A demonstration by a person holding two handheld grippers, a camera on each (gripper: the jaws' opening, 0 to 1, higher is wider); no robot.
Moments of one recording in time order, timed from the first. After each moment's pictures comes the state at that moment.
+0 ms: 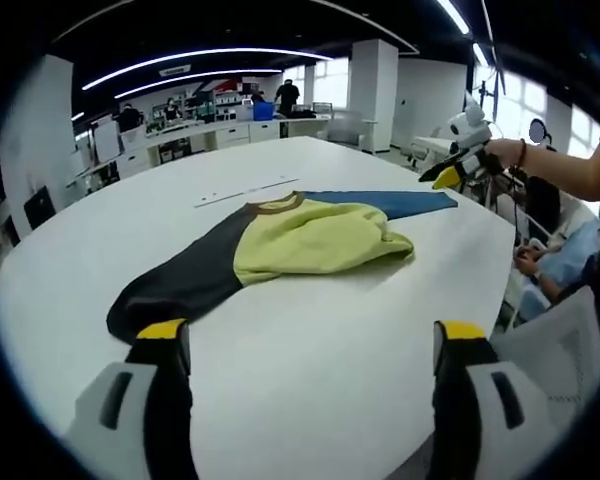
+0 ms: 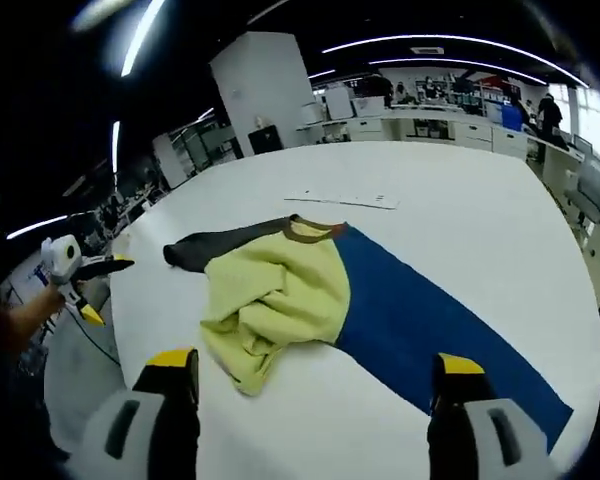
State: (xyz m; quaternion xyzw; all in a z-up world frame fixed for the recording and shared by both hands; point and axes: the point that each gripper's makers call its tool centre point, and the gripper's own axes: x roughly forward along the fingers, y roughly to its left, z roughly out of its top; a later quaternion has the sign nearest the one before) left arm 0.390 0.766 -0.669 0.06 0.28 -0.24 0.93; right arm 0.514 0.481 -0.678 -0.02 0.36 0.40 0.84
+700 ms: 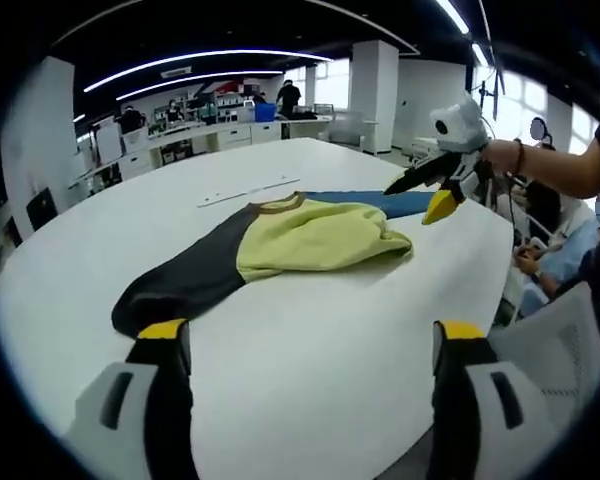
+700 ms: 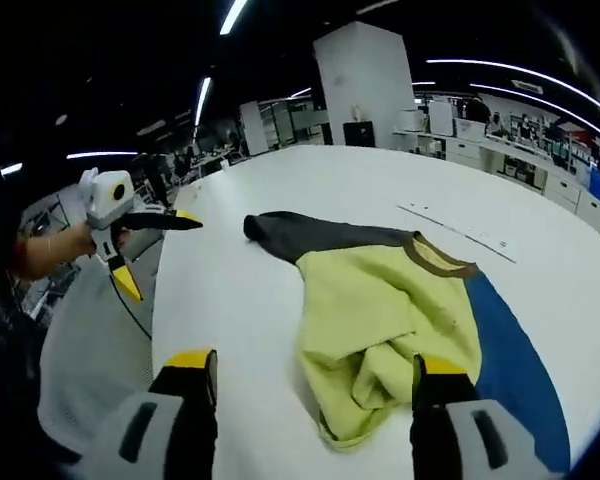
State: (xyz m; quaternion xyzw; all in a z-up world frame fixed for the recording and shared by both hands) left arm 0.381 0.772 -0.668 0.06 0.28 -0.24 0.93; right arm 0.472 0.596 -0.687 -0.10 0.31 0.54 0.78
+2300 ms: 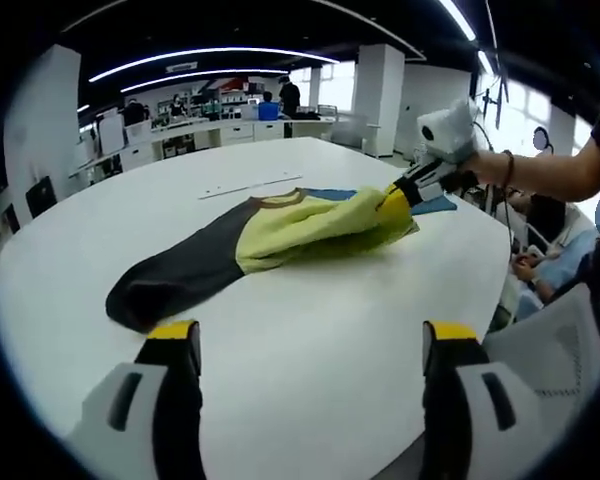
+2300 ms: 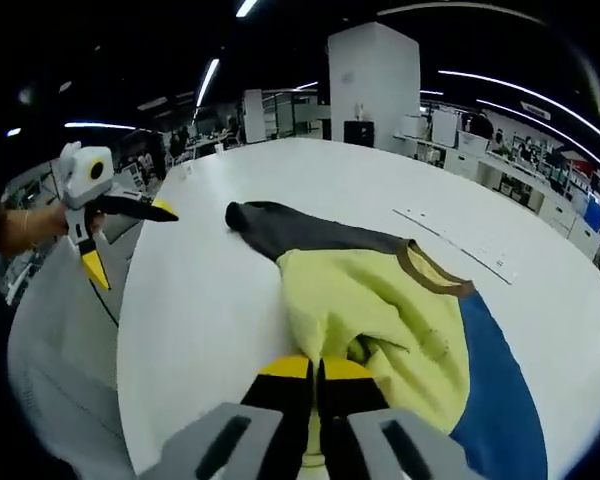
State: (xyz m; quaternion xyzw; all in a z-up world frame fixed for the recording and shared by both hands) left arm 0.378 0.773 -0.676 0.04 0.28 -0.24 0.93; right arm 0.505 0.608 -0.688 -0.15 0.29 0.51 0.80
